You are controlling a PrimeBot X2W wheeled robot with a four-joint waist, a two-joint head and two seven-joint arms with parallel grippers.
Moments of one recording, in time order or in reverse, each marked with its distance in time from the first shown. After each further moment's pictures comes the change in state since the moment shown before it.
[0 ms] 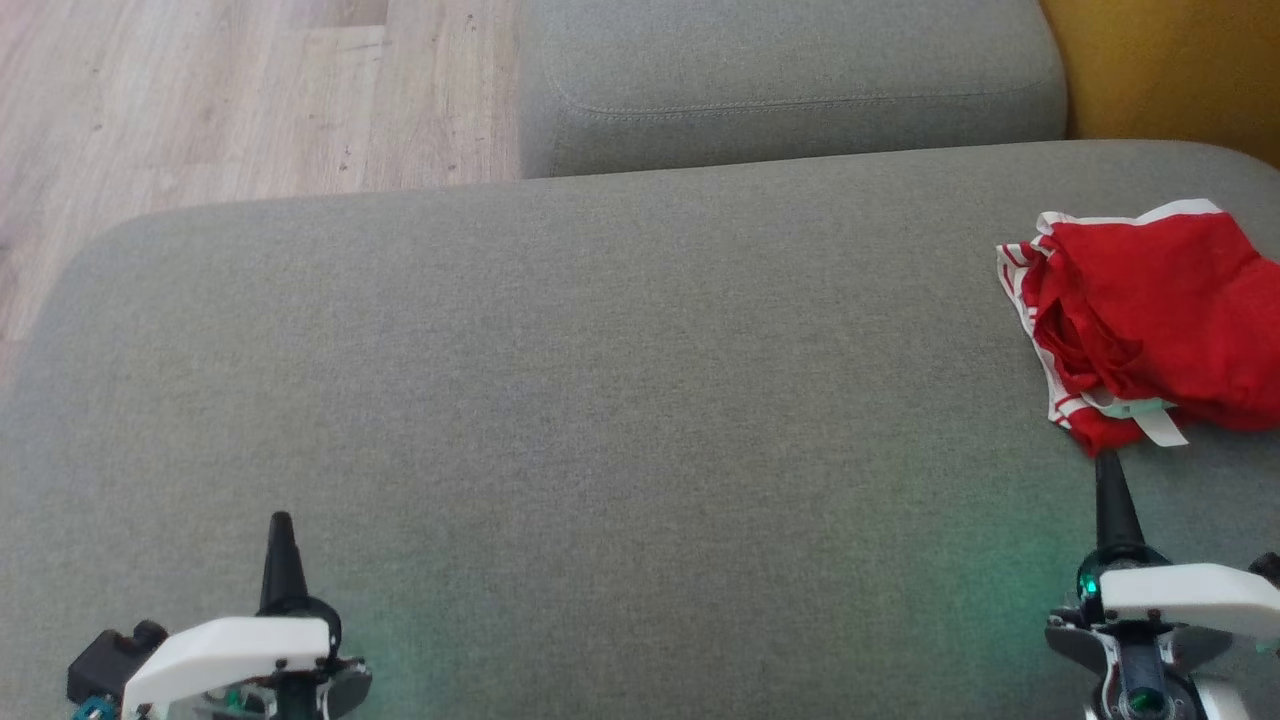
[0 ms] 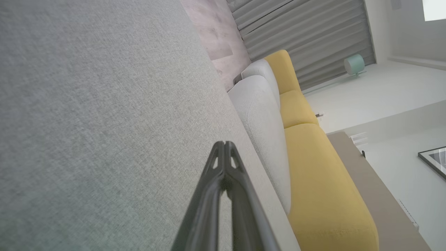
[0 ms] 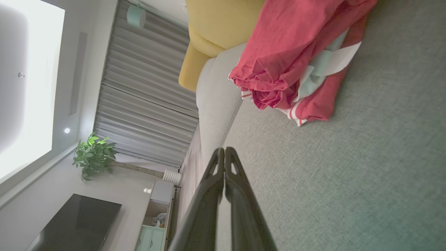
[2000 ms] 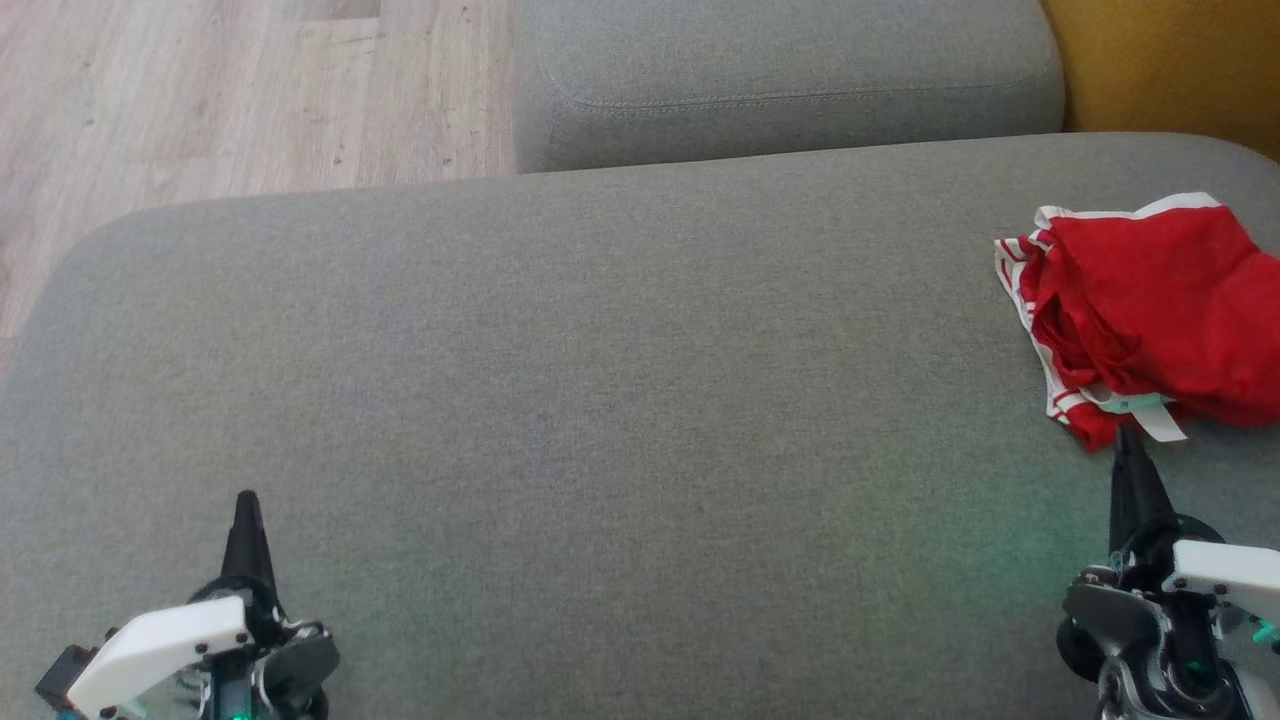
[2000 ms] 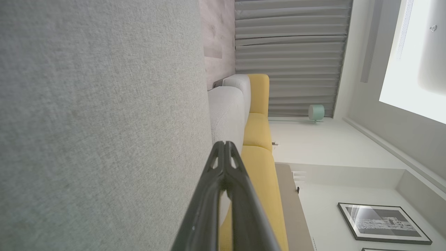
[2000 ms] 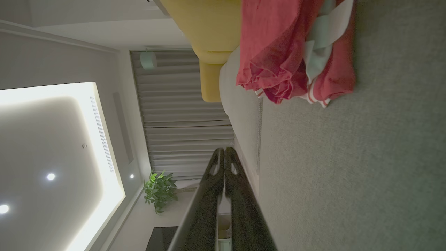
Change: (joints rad) left arm -0.032 -0.001 0.089 -0.022 -0.405 -0.042 0.113; right arm -0.049 0.000 -0.050 -0.005 0.443 0.000 0.117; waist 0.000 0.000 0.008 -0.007
